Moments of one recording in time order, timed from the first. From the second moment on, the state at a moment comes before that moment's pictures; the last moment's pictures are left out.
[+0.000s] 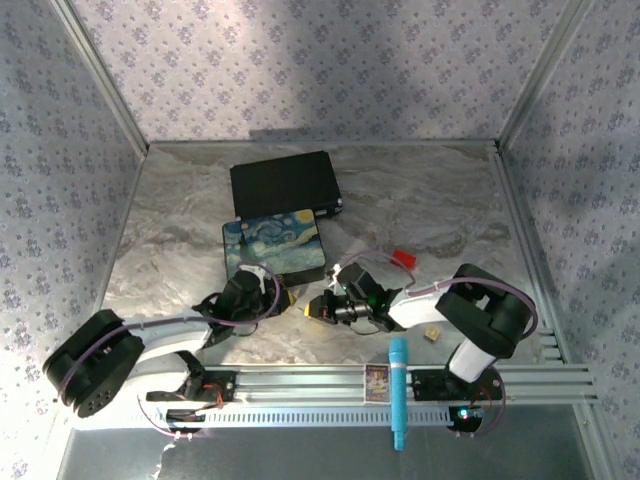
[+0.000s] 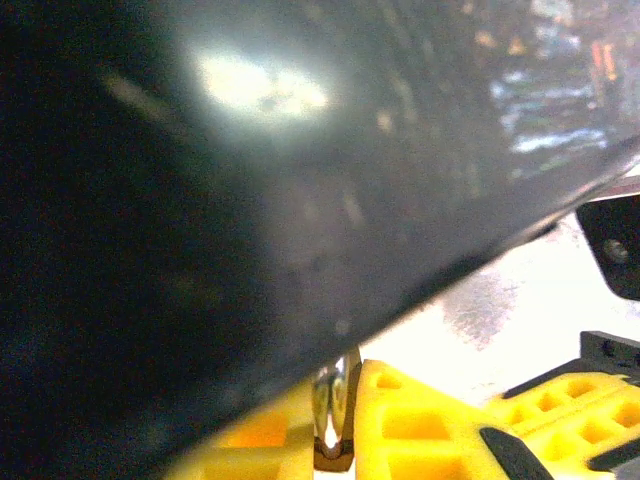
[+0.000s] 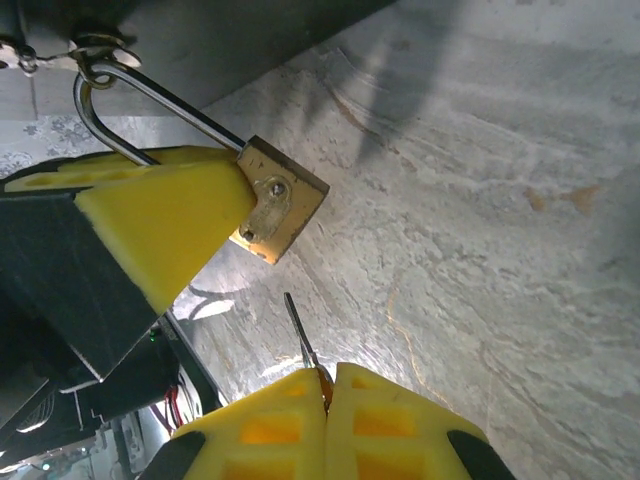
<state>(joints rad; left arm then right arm) -0.75 1.19 0.22 0.31 0.13 -0.92 0.93 1.64 0.50 0.51 -0.42 1.13</state>
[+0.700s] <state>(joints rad) -0.76 1.14 0.22 0.31 0.14 -1.12 0.86 1.74 0.44 0.81 -0.53 1.23</state>
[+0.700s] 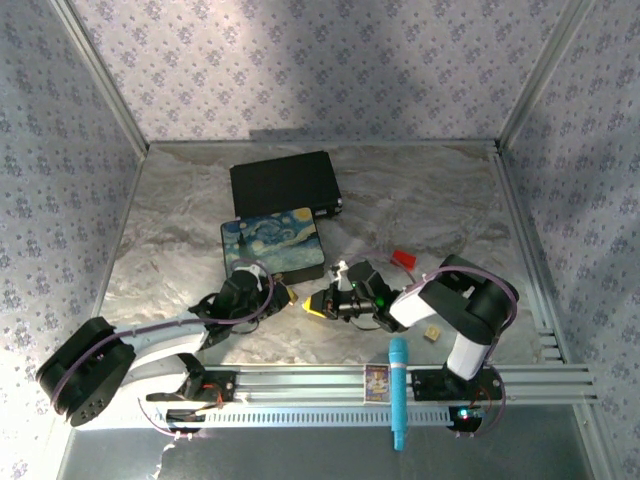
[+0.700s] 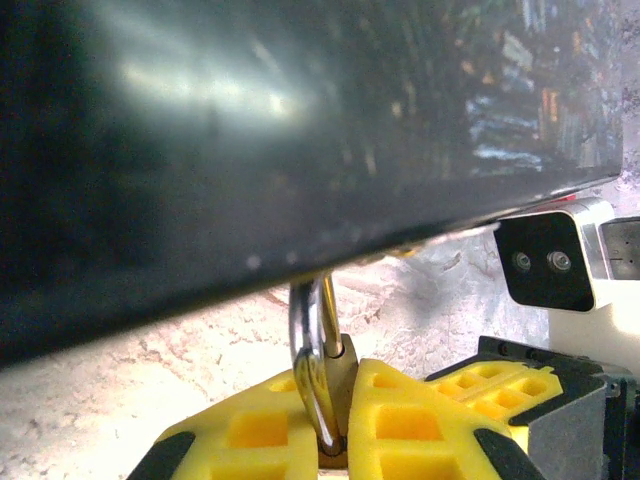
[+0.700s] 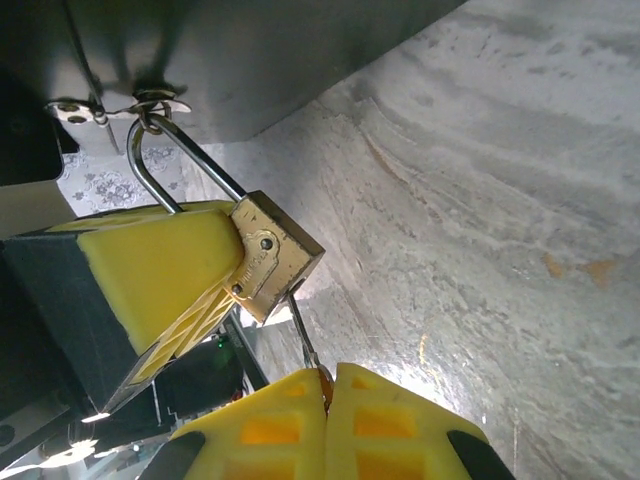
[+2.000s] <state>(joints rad) -0.79 1.04 0.20 0.25 0.03 -1.25 0.86 1.93 0.45 1.15 -0.56 1.45</state>
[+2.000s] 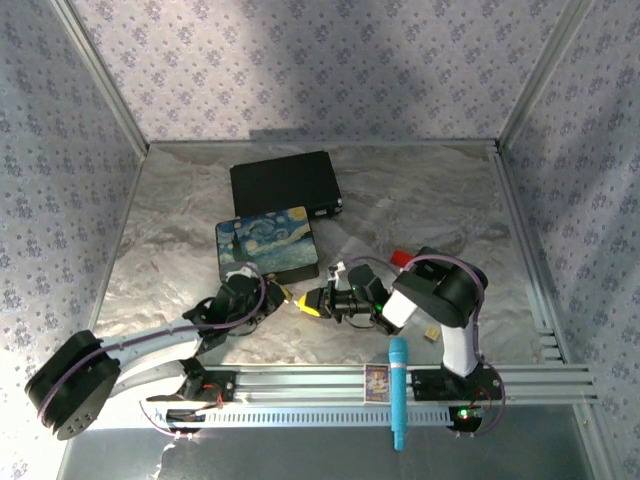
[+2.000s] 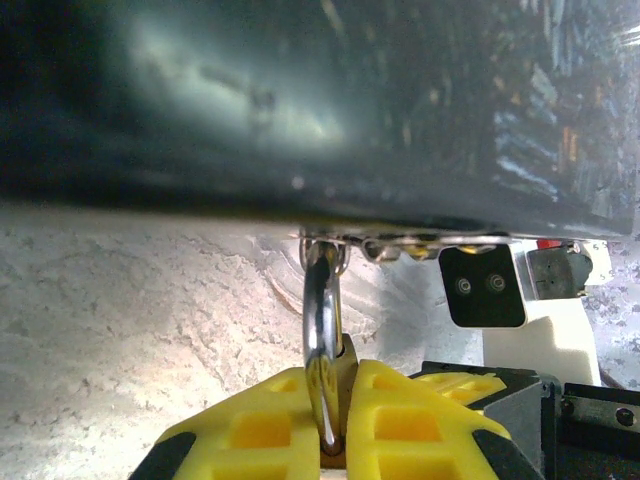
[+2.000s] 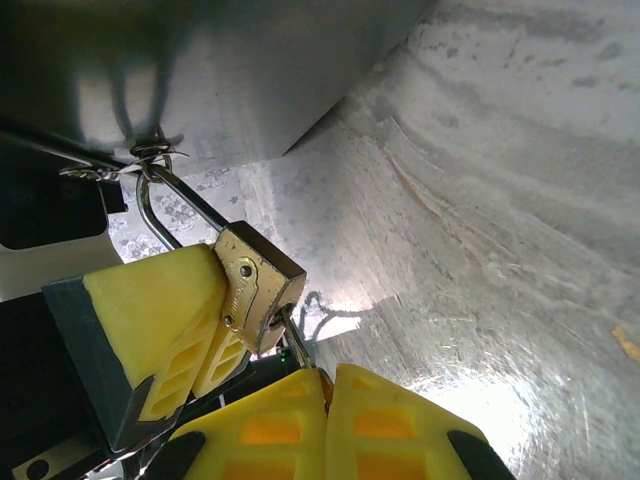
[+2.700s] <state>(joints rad) -0.80 1.00 0.19 0.23 -0.02 -1.30 0.84 2.00 0.48 1.23 -0.58 1.46</state>
